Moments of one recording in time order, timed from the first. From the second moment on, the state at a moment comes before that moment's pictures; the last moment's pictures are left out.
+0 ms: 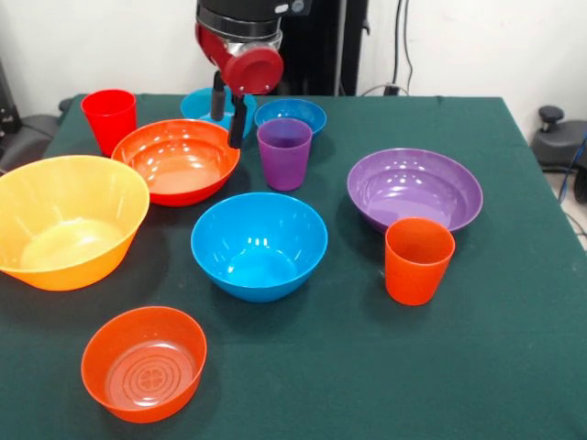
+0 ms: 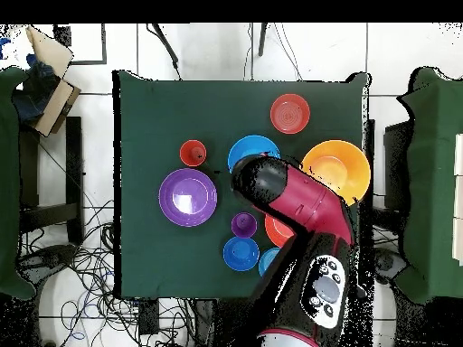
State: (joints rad) arm -0.09 -0.58 -0.38 1.59 0.31 0.54 2.35
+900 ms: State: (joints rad) arm 0.02 -0.56 -0.38 1.57 0.32 0.54 2.35
